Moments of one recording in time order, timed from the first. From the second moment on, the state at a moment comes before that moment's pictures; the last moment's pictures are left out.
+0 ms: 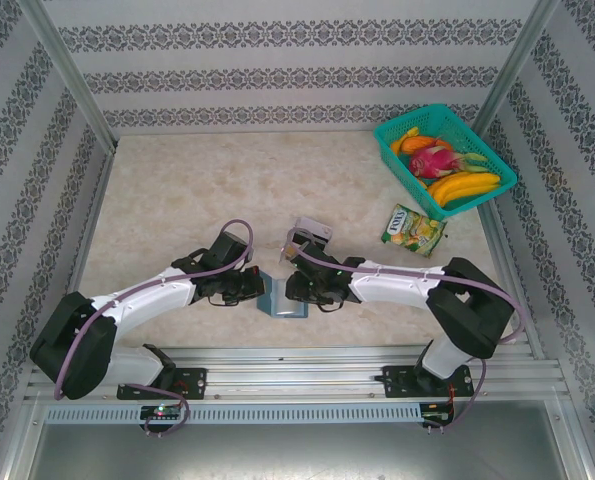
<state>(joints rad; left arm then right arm) -0.59 1.32 0.66 -0.38 0.31 -0.82 0.90 1.61 0.84 -0.29 -0.07 1.00</state>
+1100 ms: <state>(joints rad) -0.59 1.23 0.58 -0.34 0.21 -0.85 0.91 1.69 0.82 0.08 -0.28 1.06</state>
